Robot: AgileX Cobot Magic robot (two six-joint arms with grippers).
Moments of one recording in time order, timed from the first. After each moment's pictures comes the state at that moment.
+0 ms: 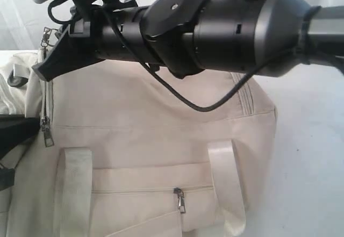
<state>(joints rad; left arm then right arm) -0.08 0.81 -0.33 1.63 -0.57 -1.36 1.01 1.77 -1.41 1.13 0.03 -1.30</state>
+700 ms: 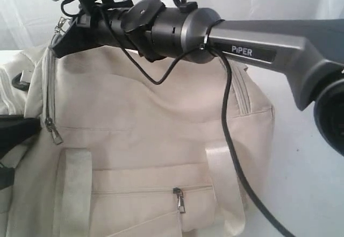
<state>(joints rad) -0.08 0.81 -0.33 1.63 -0.56 -1.37 0.89 2.12 -1.80 1.10 0.03 -1.28</state>
